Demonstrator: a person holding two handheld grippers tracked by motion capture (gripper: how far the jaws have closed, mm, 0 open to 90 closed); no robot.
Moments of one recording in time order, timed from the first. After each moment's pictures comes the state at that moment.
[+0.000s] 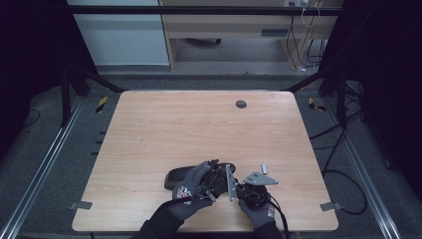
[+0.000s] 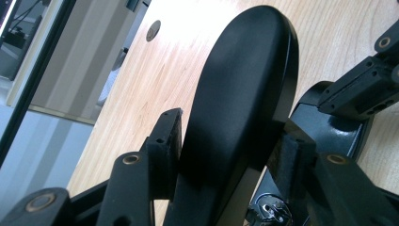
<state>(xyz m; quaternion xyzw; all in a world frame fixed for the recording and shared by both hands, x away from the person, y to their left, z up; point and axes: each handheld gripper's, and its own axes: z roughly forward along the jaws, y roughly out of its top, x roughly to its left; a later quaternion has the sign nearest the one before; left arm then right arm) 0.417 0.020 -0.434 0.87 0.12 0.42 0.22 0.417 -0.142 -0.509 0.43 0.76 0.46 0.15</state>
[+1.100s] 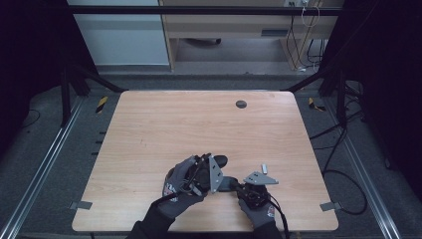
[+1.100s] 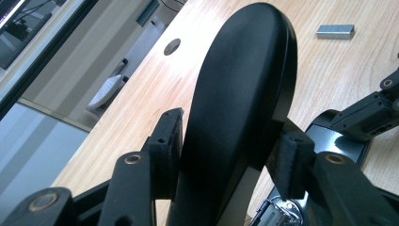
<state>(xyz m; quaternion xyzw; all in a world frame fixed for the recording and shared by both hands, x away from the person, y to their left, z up) 0.418 0.053 -0.406 0.85 0.17 0.39 0.31 0.417 -0.142 -0.509 0.43 0.76 0.47 0.15</state>
